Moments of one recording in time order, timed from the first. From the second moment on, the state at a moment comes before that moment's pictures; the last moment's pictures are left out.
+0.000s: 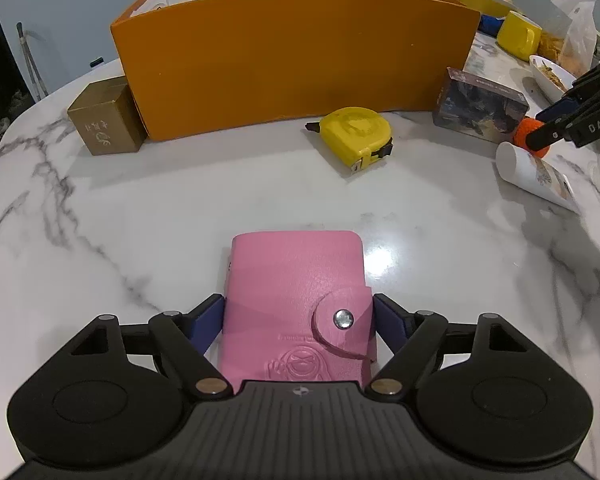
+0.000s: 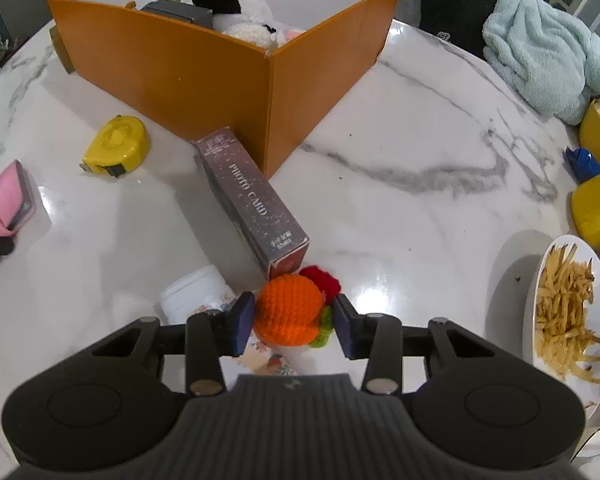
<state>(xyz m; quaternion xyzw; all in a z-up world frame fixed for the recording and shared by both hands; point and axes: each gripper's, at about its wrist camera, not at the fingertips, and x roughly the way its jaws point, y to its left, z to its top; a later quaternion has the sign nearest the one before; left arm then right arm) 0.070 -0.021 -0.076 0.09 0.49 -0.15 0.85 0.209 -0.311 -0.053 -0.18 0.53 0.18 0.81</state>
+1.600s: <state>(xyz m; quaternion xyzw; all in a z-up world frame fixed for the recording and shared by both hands) 0.227 -0.050 0.058 0.05 0.37 -0.13 0.92 0.314 -0.207 0.034 -0.15 0.41 0.24 0.87</state>
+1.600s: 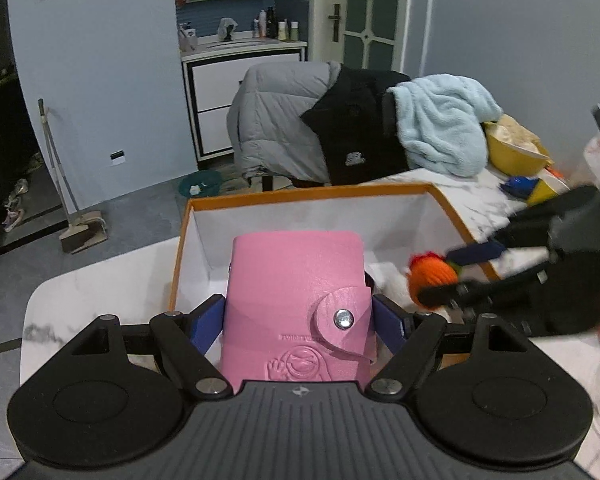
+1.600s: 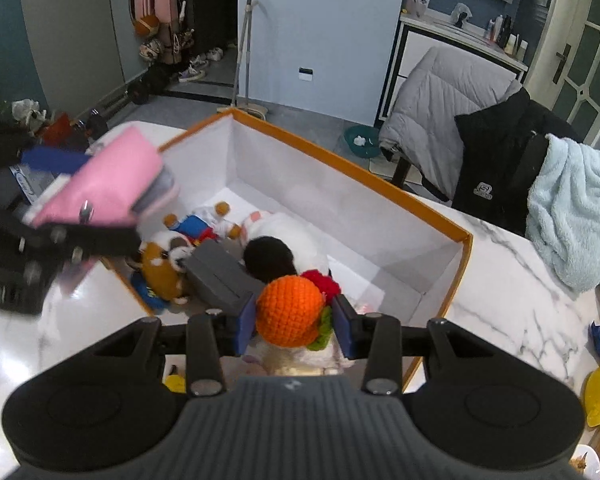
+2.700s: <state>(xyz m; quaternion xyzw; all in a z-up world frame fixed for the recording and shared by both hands) 0.287 -0.049 -0.007 0.08 0.40 -0.04 0.91 0.349 -0.215 -0.016 -0.15 0.39 0.20 0.89</state>
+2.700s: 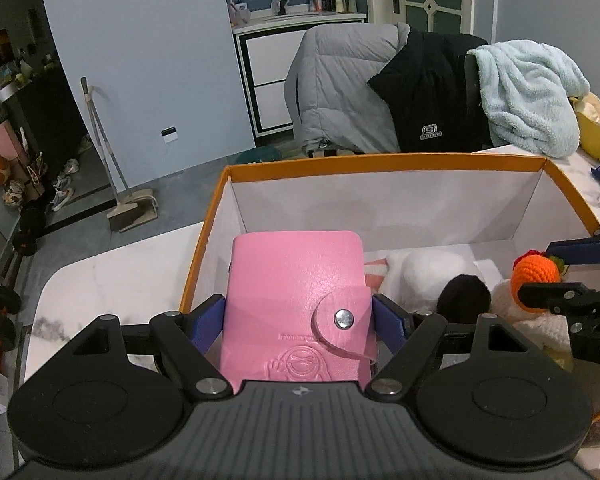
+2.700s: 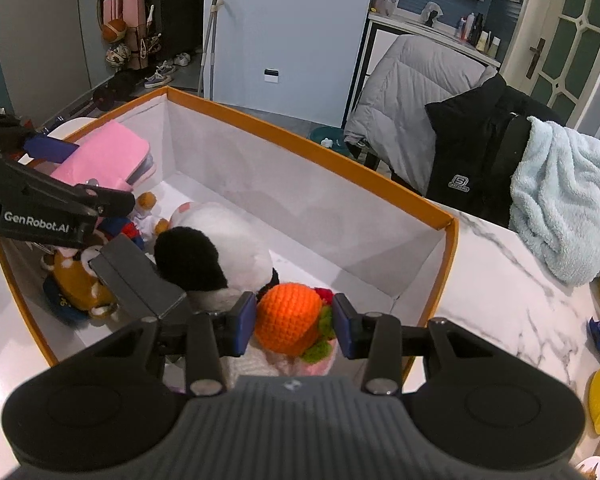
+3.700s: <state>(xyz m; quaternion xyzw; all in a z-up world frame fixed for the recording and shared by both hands) 0.286 -0.041 -0.005 0.05 0.37 -0.02 0.93 0.350 -0.223 -0.008 -0.14 0.33 0.17 0.92</state>
